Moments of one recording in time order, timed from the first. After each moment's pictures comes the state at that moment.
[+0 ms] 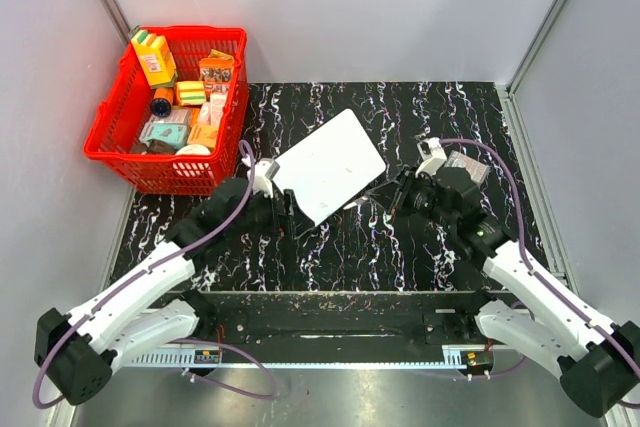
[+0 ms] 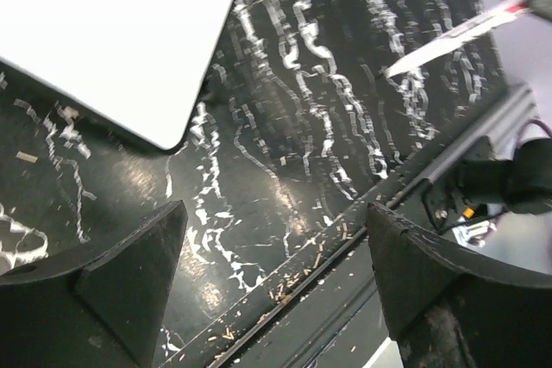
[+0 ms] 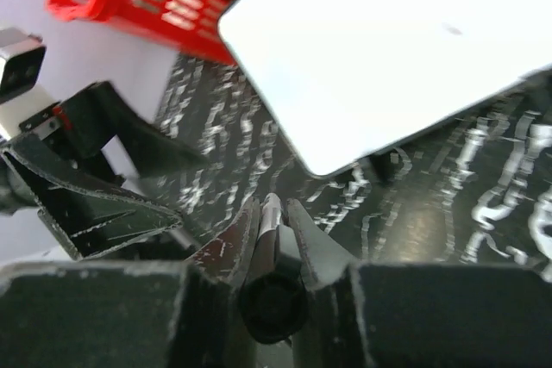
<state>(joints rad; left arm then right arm) -0.66 0.86 0.68 -0.31 0.24 -0.53 0.56 0.89 0.69 -0.05 -0.27 0.72</state>
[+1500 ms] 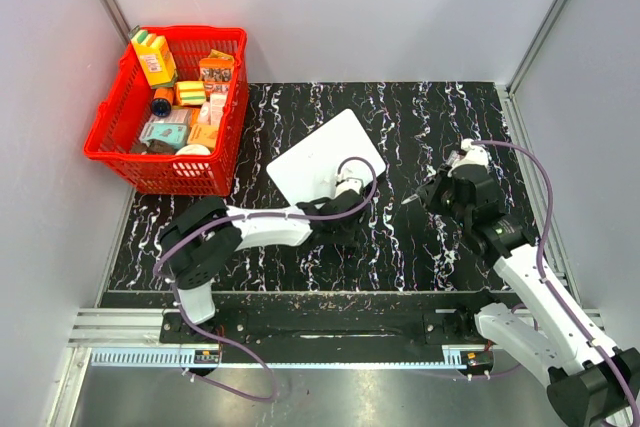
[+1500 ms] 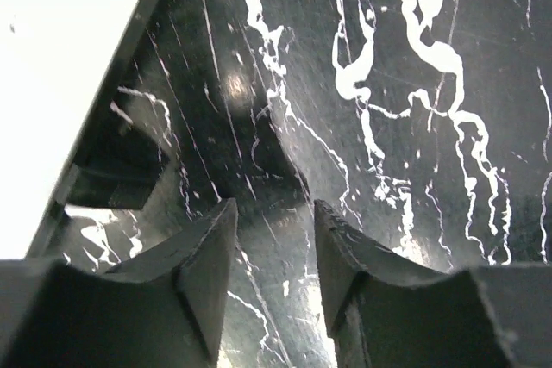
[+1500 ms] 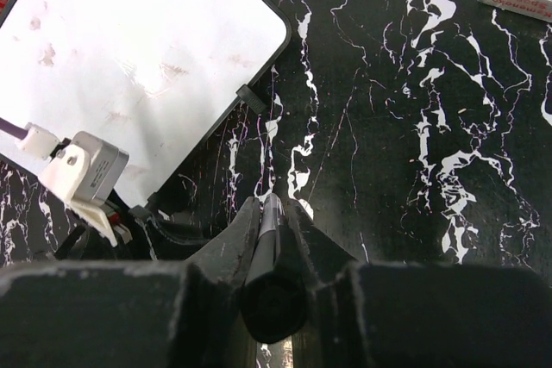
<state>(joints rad) -1.02 1.79 1.03 -0.20 -0.20 -0.71 0.39 0.83 0.75 -0.44 0.12 0.55</state>
